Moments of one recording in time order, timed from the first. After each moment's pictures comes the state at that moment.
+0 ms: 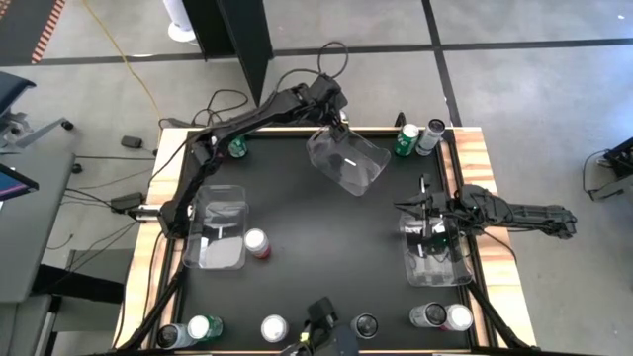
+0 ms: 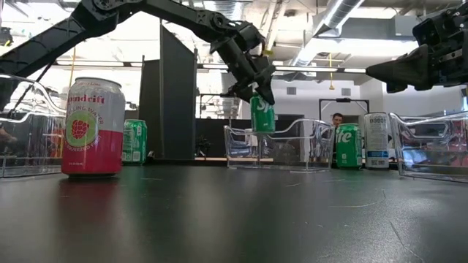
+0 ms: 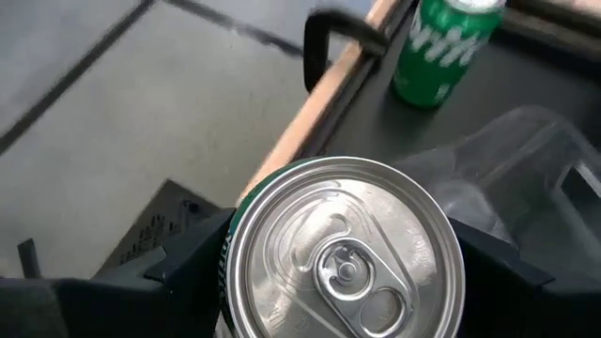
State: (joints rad) left arm 0.55 2.26 2.24 -0.72 -0.02 0.04; right arm -0.10 0.03 0.00 0.03 -0.02 -0.11
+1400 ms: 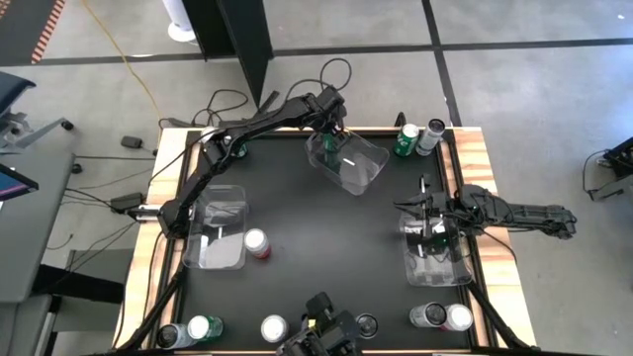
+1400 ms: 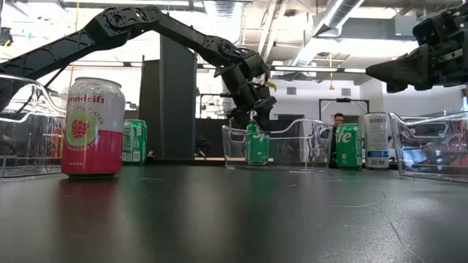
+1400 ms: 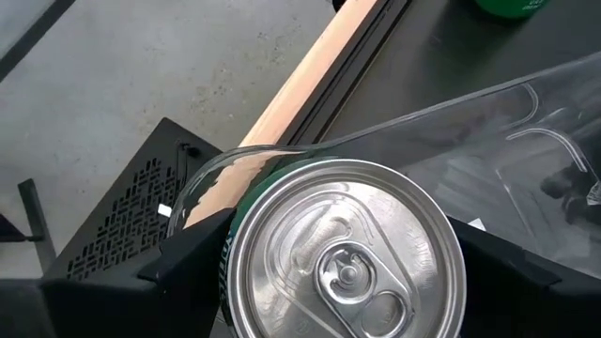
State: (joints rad) left arm 0.57 2.38 2.24 -0.73 -0.04 0.03; right arm -0.09 0.03 0.00 0.03 -0.02 -0.11
